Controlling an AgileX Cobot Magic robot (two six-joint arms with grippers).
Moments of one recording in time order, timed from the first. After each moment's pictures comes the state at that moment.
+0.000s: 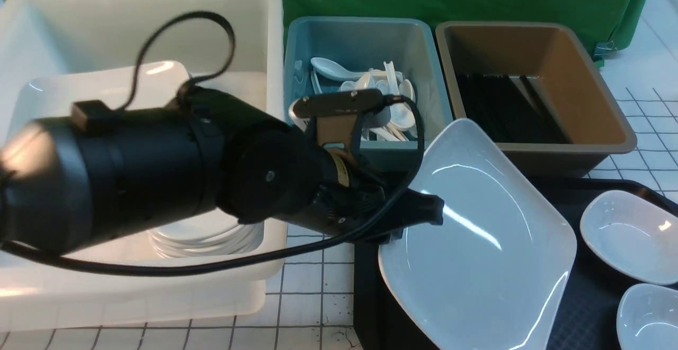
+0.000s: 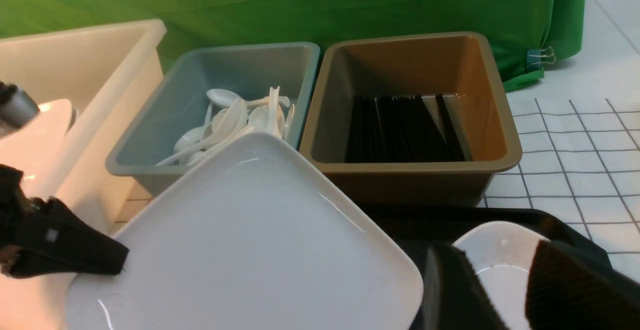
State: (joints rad) right arm 0.21 0.26 -0.65 0.00 0.71 0.13; left arm -0.77 1.58 -1.12 -0.12 0.48 -0.45
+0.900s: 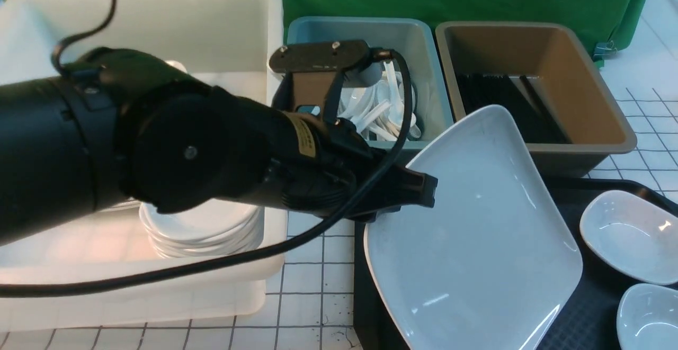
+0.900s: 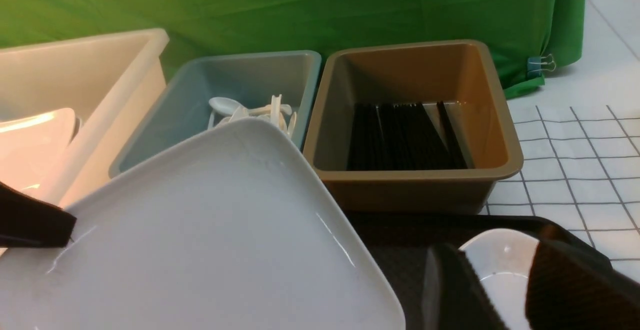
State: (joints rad) right arm 0.21 0.26 -0.65 0.00 0.70 0.14; left arm -0.77 1.43 -1.11 -0.14 0.51 -0.34
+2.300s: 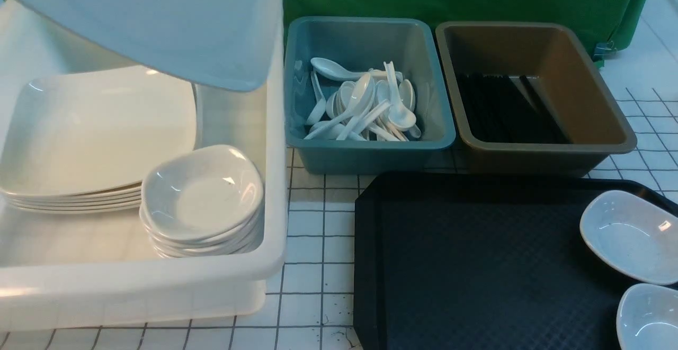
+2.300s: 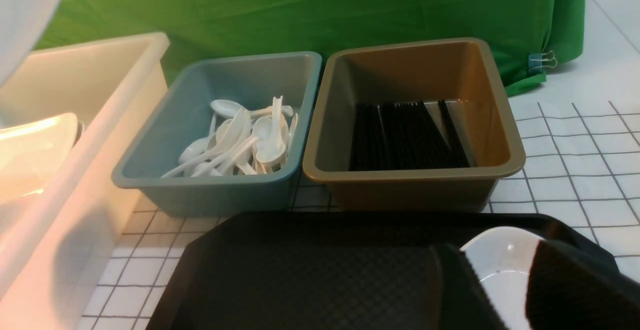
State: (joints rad) right arm 0.21 0.26 -0.65 0.00 0.70 0.16; left arm 0.14 1.01 -1.11 -0.32 0.38 -0.27
